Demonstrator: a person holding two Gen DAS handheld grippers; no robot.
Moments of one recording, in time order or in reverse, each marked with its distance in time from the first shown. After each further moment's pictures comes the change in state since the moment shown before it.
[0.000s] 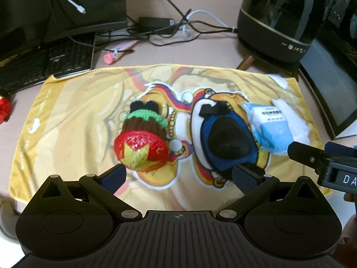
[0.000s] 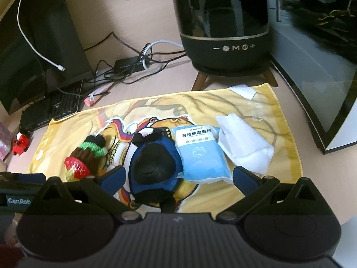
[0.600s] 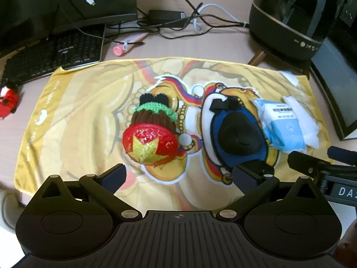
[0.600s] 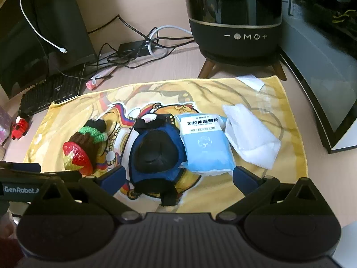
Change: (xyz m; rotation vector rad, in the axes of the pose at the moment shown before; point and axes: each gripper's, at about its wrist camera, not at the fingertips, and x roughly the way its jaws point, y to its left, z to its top) left arm 0.003 0.001 0.000 -0.017 0.029 0.051; right arm 0.013 0.003 0.001 -0.049 0.072 0.010
